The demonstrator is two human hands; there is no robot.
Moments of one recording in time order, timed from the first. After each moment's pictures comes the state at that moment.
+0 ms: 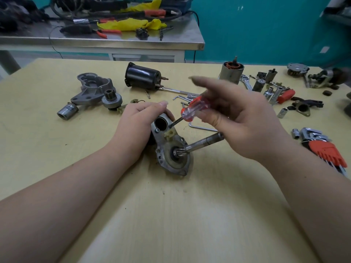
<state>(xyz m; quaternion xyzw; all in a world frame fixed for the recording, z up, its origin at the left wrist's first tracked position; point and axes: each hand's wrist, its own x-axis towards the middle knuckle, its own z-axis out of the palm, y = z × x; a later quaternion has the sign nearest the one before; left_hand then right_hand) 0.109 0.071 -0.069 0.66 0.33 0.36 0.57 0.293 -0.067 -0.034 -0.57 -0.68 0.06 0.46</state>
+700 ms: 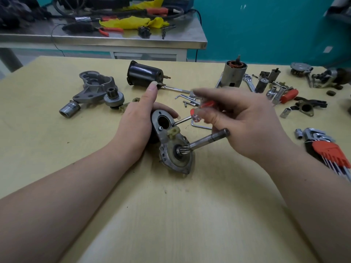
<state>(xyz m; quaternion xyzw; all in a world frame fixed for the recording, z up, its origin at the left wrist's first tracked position) 0.110 0.065 -0.064 0.66 0.41 0.34 0.53 0.289 -0.066 -0.038 -0.60 -0.62 0.10 0.49</state>
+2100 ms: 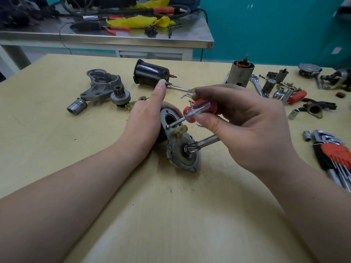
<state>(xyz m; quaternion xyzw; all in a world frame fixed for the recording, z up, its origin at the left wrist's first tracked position) 0.111 0.063 -0.059 0.67 0.41 0.36 0.51 0.263 -0.069 -0.042 -0.51 -0.63 0.09 0.58</state>
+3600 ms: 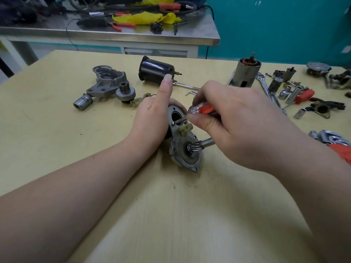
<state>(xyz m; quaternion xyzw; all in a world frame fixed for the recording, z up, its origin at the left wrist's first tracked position) 0.118 0.064 -0.068 0.66 0.40 0.40 0.49 0.239 -0.073 0.006 -0.70 -0.69 -0.02 0.19</state>
